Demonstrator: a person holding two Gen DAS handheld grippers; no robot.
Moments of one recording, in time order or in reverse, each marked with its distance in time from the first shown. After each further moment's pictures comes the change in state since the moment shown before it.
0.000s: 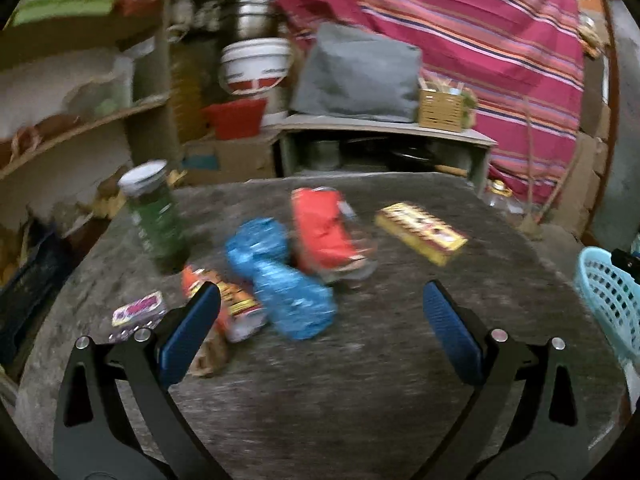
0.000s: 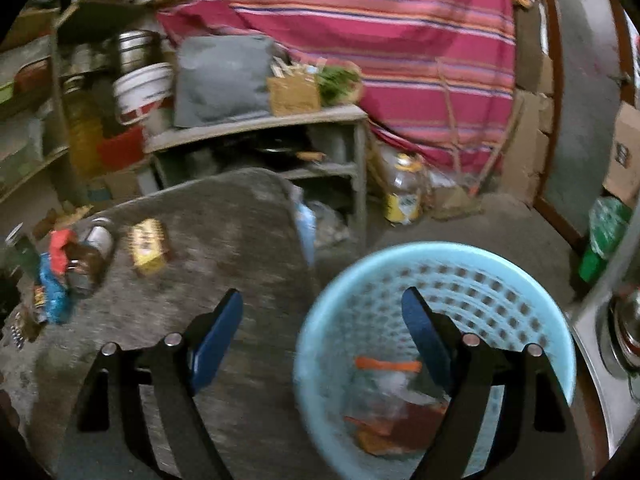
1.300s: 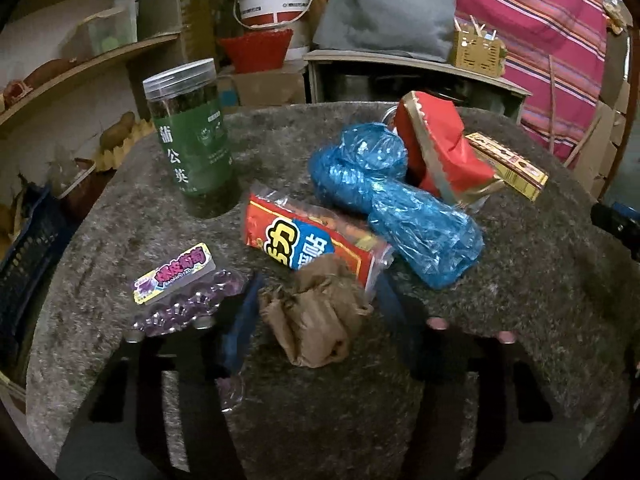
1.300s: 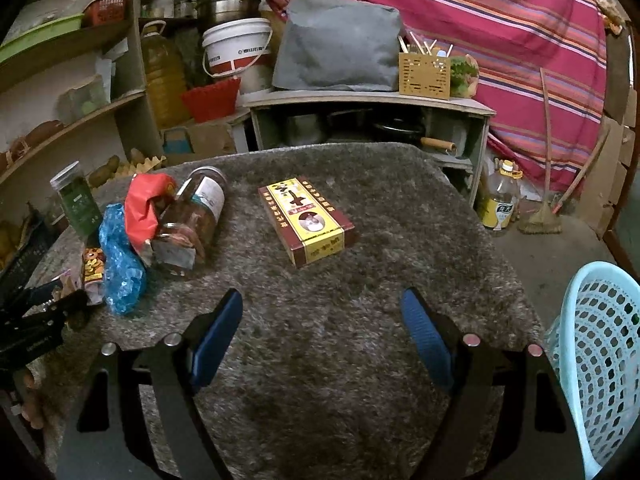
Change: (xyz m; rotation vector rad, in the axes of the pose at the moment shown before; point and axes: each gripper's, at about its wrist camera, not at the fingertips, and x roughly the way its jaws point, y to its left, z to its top) left arm 0.054 0.076 -0.027 0.035 0.205 0.002; right arm 0.049 0.161 -0.020 -0.144 0.078 0.200
